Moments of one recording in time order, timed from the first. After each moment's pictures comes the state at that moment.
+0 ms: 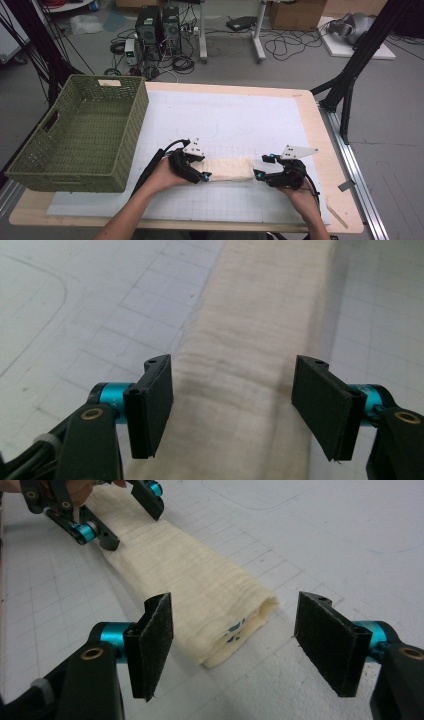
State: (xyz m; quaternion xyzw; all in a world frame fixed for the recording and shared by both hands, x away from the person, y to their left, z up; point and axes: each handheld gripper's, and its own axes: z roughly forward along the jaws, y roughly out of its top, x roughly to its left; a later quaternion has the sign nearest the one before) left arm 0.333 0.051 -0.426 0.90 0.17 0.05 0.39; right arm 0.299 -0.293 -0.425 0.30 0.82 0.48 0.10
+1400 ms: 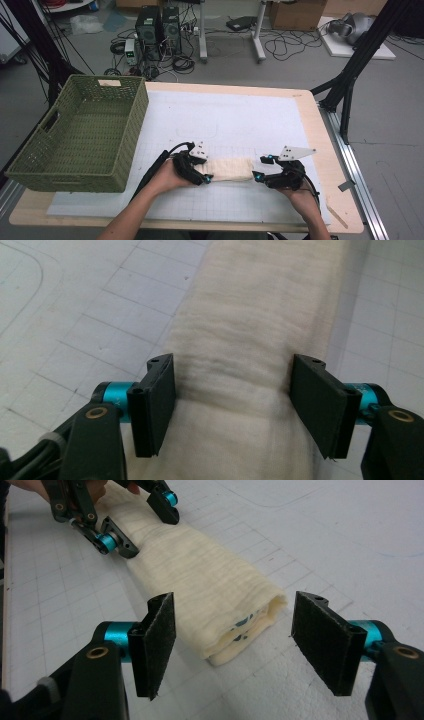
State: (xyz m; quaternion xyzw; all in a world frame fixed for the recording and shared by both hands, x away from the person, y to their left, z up) left arm 0.335 0.043 -0.438 0.91 0.17 0.06 0.36; right arm 0.297 -0.288 -0.423 0.28 0.83 0.47 0.10
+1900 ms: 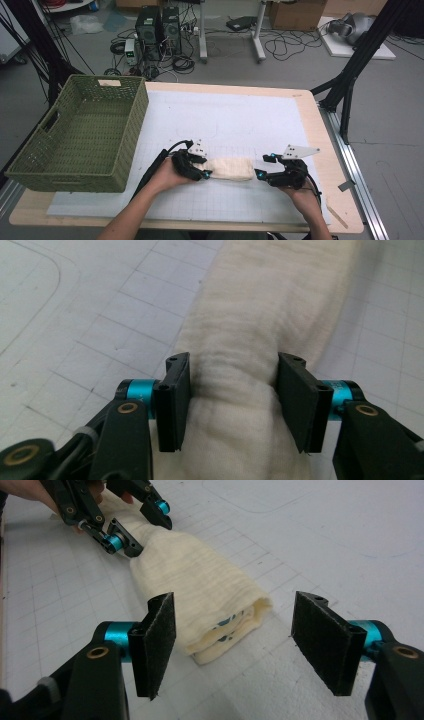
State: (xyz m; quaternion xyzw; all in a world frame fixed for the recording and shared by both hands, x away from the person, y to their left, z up) left arm 0.340 0.046 -0.437 0.91 0.18 0.07 0.37; right arm 0.299 -0.296 -0.421 0.29 0.82 0.48 0.11
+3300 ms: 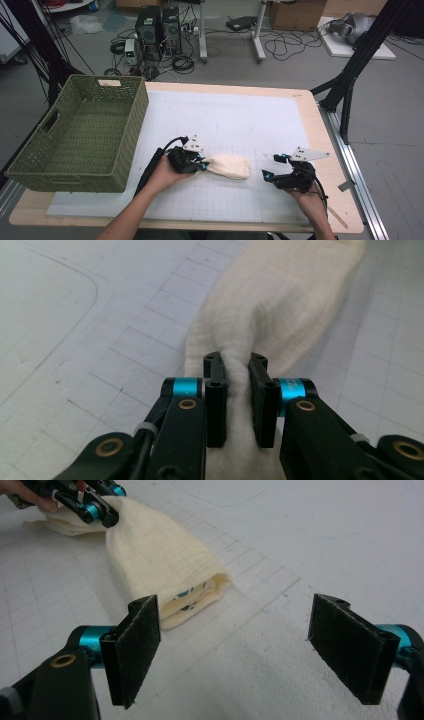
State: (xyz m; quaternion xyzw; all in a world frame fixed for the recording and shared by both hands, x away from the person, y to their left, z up) left arm 0.335 0.057 -0.419 0.89 0.21 0.08 0.39; right arm 0.291 -0.314 -0.425 0.34 0.80 0.48 0.13
